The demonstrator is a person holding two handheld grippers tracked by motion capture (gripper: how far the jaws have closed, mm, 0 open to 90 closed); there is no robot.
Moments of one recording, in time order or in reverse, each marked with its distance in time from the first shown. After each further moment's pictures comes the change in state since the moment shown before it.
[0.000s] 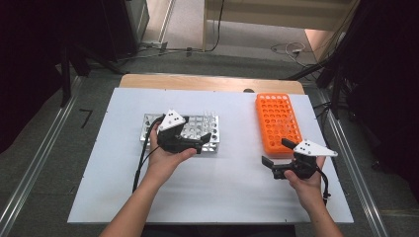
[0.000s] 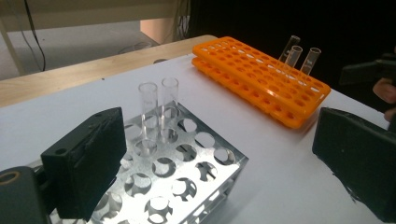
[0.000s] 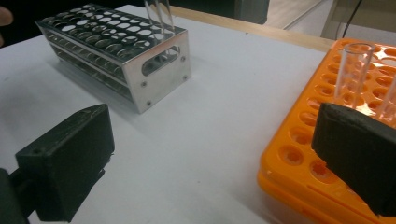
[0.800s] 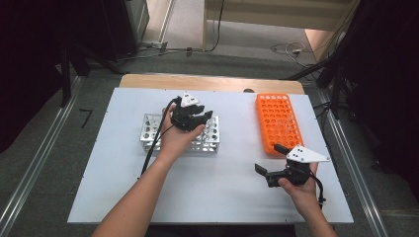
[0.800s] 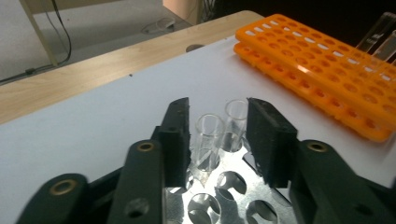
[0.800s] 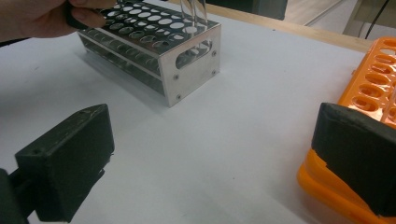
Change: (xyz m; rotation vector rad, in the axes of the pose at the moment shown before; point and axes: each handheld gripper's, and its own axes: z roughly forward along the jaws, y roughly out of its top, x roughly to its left) left arm 0.031 0.026 0.066 0.104 0.112 0.023; right arm 0.025 -0.004 0.001 0.014 0.056 -0.026
